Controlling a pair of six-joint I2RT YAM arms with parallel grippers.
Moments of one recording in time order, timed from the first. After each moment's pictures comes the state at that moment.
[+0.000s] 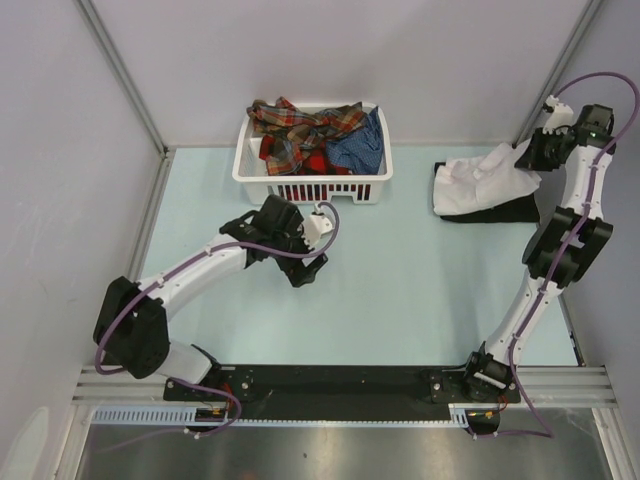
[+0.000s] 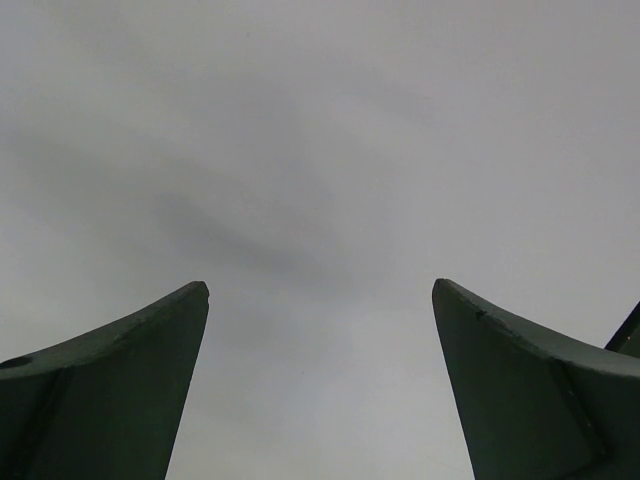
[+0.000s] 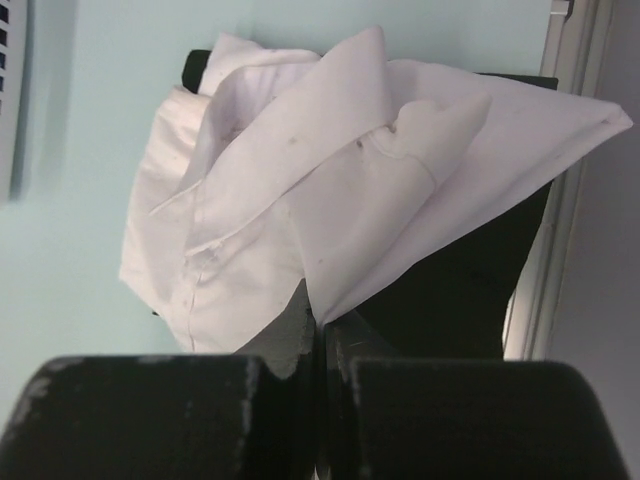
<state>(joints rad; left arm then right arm) -0.60 1.43 1.04 -0.57 0.29 0.38 -0.44 2.21 2.22 -0.86 -0.56 -0.29</state>
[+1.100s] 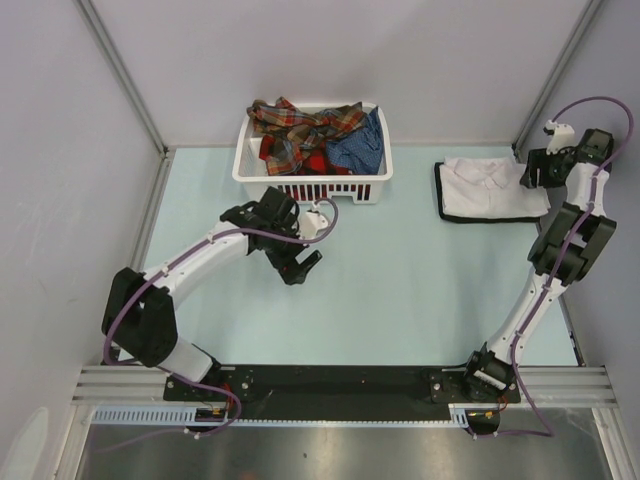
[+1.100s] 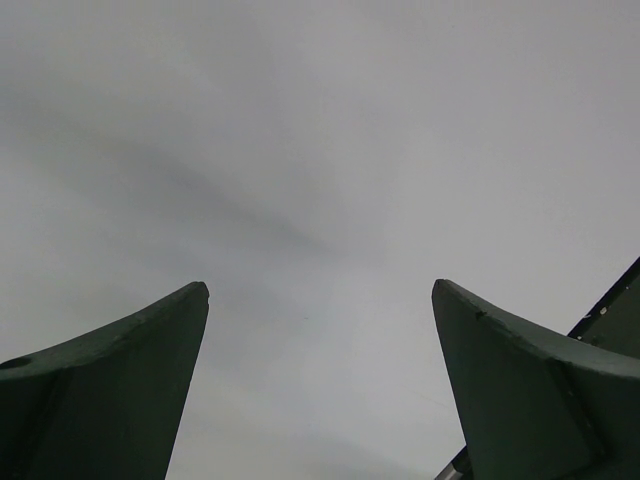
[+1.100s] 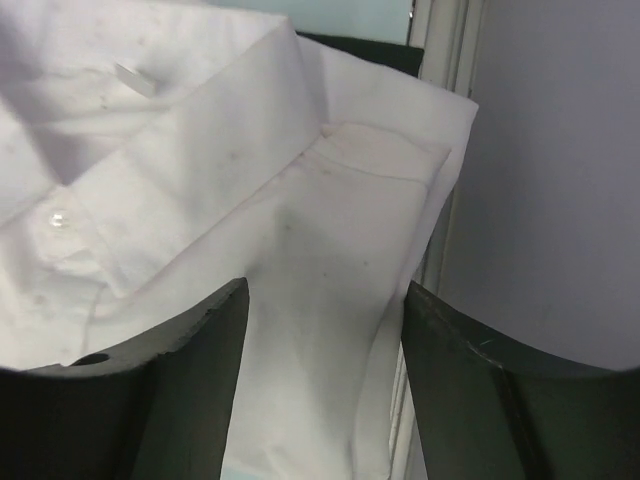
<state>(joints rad) -0.56 1.51 1.15 -0.77 0.27 0.41 -0.52 2.33 2.10 -0.61 -0.48 -0.51</state>
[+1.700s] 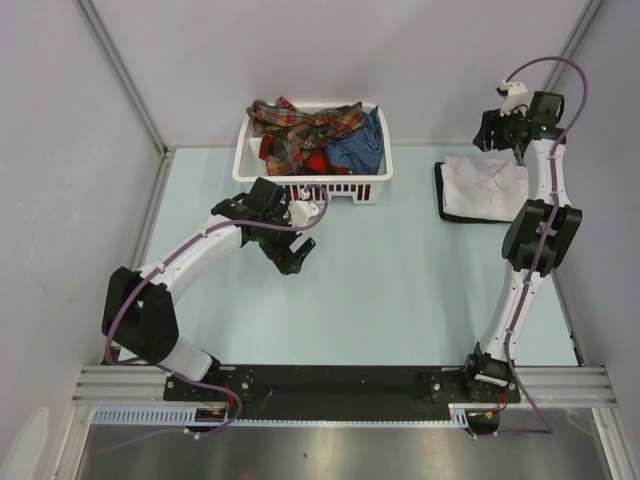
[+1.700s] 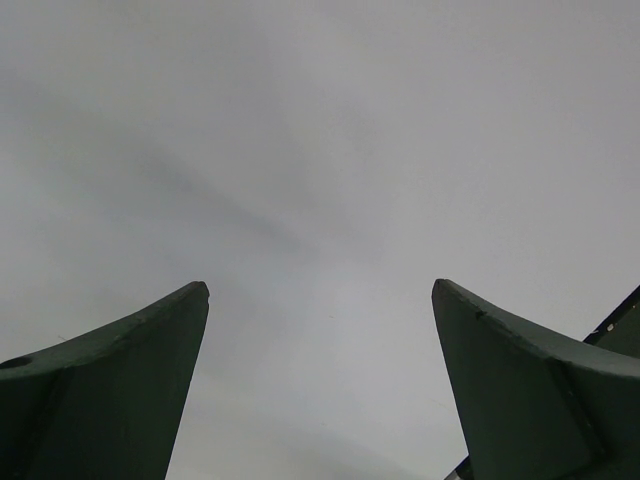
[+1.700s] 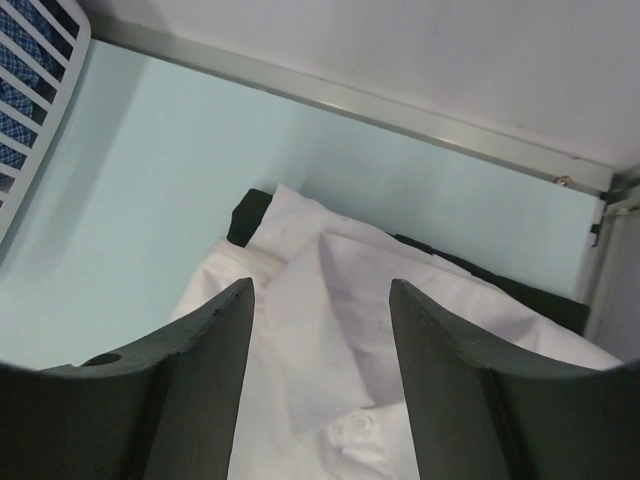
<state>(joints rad) -0.48 1.52 1.19 -0.77 0.29 0.40 -0.27 2.29 2.25 -0.56 -0.53 -0.33</state>
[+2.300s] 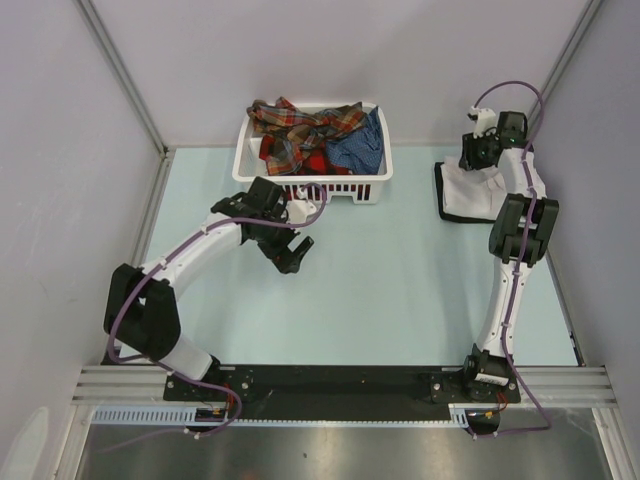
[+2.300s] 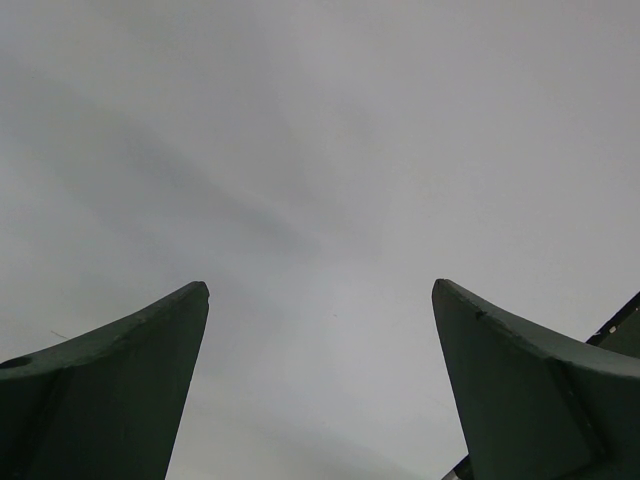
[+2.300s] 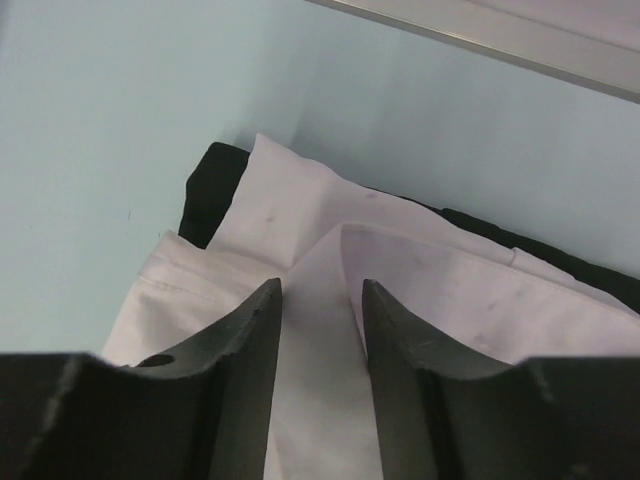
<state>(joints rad) -0.46 1.53 1.19 -0.77 0.29 0.39 -0.19 2.46 2.25 -0.55 -0.39 -0.36</state>
